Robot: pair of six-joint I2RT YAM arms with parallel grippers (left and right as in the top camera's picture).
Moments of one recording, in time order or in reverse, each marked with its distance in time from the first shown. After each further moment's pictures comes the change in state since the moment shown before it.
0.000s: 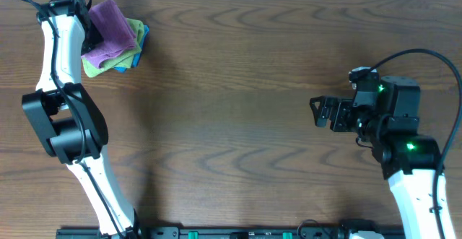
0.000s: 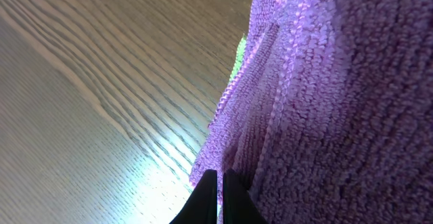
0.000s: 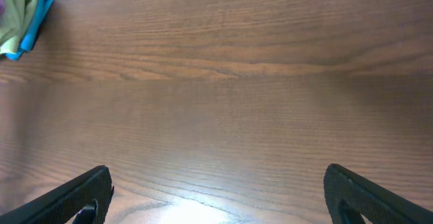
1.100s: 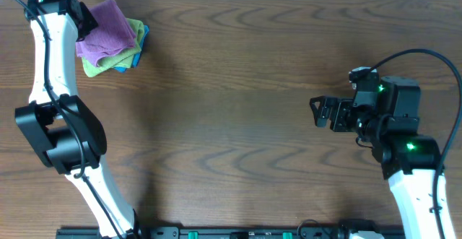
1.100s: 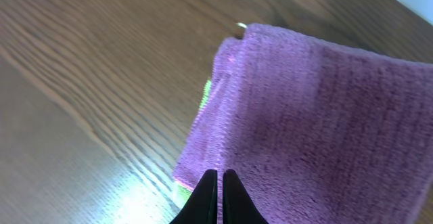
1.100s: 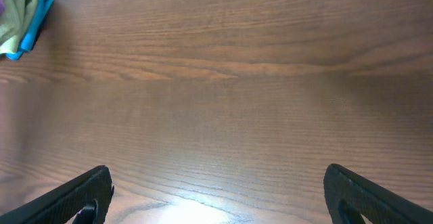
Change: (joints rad) left arm 0.000 -0.102 0.009 0.061 0.079 0.000; right arm 0.000 0.000 0.000 0.000 0.000 0.000
